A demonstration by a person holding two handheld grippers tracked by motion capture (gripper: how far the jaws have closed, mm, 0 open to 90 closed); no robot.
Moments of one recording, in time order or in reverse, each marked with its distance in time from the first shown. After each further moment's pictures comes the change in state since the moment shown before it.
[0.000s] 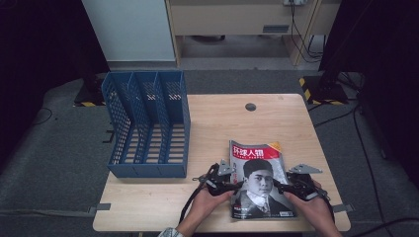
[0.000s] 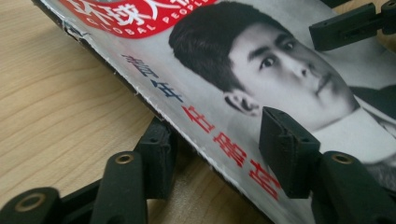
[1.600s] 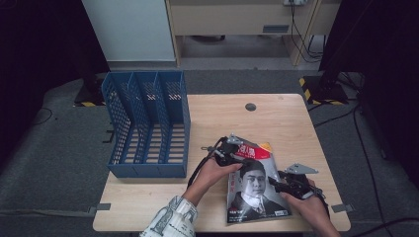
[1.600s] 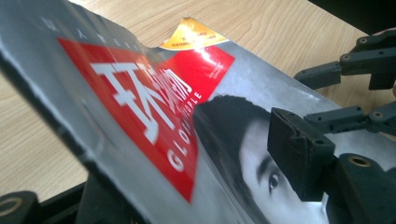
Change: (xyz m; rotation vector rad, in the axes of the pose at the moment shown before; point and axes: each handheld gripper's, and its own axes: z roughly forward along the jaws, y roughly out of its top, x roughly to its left) left arm 0.034 0.081 0.021 0.076 -0.103 0.004; right arm 0.005 0.001 0.010 -0.064 0.069 -0.050
